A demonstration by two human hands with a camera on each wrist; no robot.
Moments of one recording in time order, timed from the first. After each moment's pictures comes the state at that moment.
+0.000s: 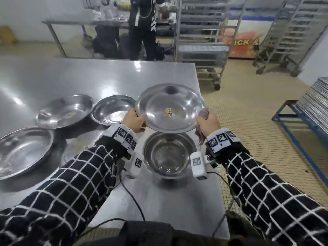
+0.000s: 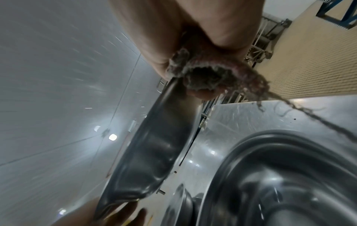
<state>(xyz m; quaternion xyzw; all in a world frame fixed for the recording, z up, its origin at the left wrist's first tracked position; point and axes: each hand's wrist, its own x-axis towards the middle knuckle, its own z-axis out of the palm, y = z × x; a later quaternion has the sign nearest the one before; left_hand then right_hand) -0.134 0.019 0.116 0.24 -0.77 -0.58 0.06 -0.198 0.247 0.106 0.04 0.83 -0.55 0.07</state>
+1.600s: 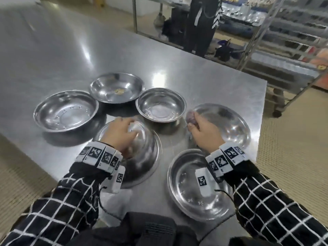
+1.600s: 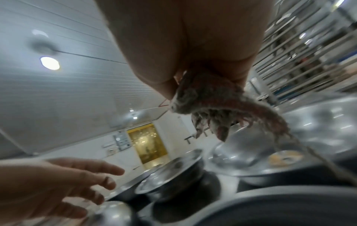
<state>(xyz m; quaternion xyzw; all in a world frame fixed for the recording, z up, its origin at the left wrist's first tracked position) -0.052 -0.095 0.075 0.38 -0.87 -0.32 0.05 -0.234 0.099 0.104 -0.37 0.87 -0.27 0.15</state>
